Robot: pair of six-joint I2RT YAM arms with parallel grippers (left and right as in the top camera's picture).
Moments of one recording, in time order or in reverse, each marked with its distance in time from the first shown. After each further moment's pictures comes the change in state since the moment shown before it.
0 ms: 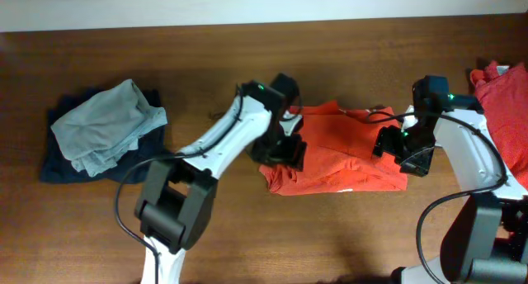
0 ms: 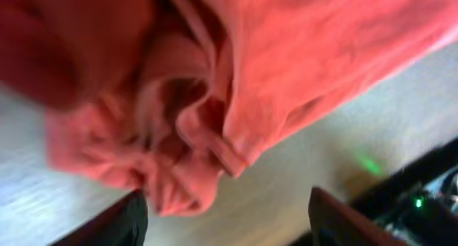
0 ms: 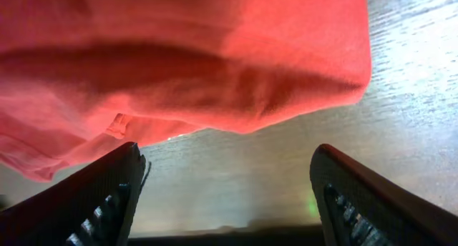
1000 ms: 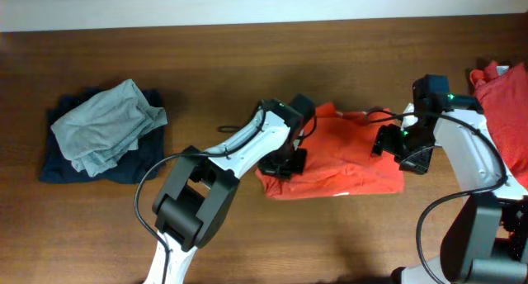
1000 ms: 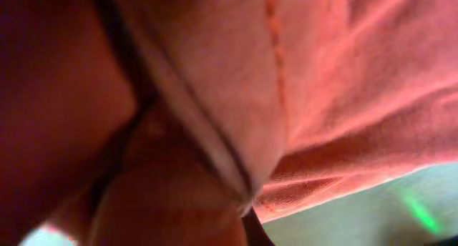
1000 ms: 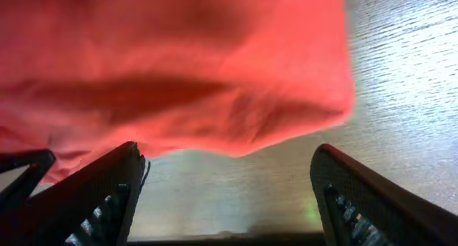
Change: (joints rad) left arm -0.080 0.073 -0.037 0.032 -0.153 -0.167; right arm 0.000 0.000 0.000 0.020 -0.004 -0.010
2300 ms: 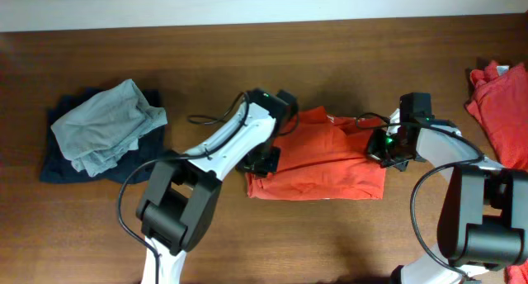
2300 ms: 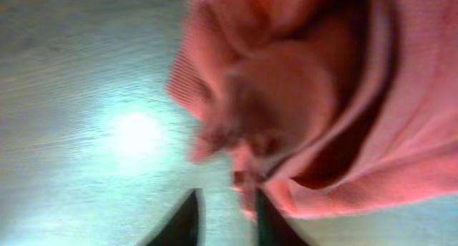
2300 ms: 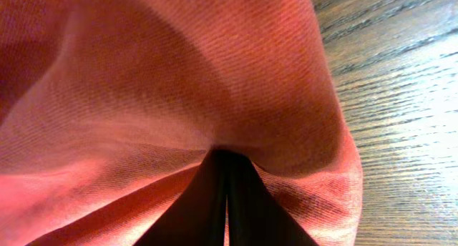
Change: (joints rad) left arm 0.067 -0.074 0.000 -0.236 -0.290 0.055; right arm 0.000 0.117 -0.240 0.532 -0.093 0.076
